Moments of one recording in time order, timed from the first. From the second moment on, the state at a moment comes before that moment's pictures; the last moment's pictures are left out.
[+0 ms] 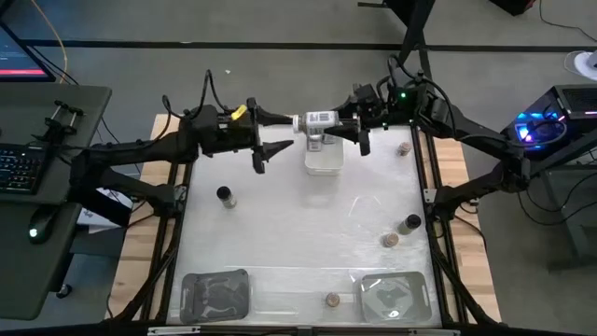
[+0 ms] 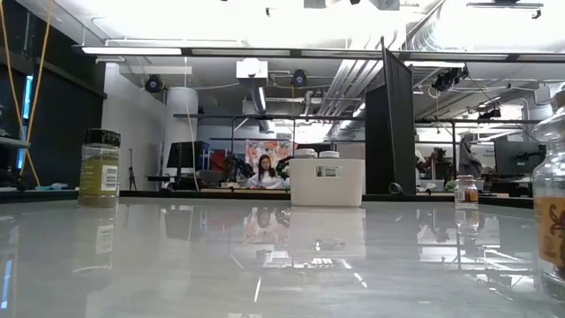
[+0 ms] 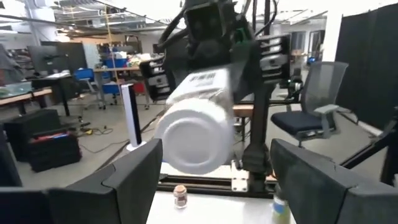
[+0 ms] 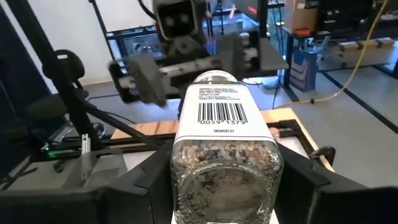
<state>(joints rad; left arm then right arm) 0.21 1.22 1.11 0.19 0.03 0.07 -0.37 1.33 1.51 -0.38 -0.43 0.03</state>
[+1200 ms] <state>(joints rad) 0.19 1.38 1.11 0.52 0.14 -0.01 -0.32 1.37 1.51 -0.32 -0.47 0.05</state>
